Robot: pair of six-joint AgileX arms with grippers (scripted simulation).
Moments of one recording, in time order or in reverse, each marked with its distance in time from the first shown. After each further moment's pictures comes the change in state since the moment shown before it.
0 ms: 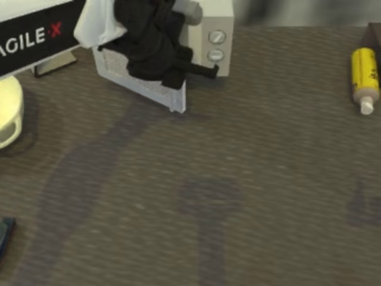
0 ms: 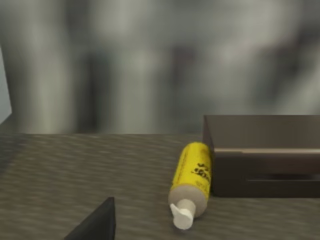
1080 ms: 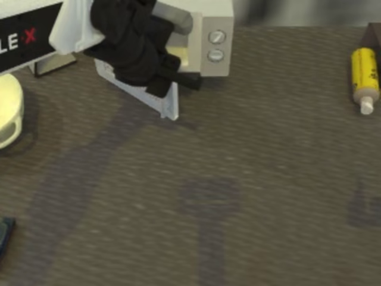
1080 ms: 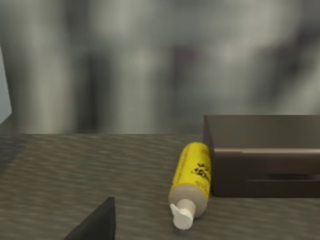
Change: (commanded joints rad) left arm 0.039 -0.079 -0.109 0.032 0.079 0.137; right arm 0.000 0.000 0.000 0.000 0.000 0.000
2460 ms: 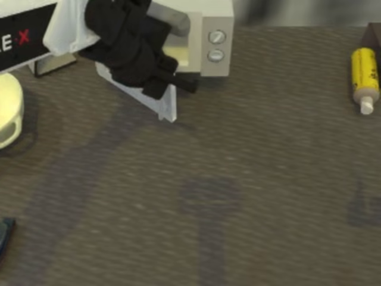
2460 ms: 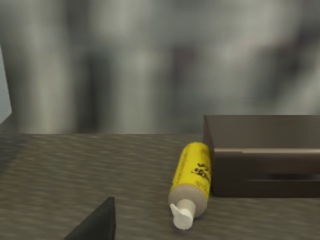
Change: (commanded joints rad) left arm 0.008 -0.012 -0.022 0.002 0.023 0.030; right arm 0.000 0.000 0.000 0.000 0.000 0.000
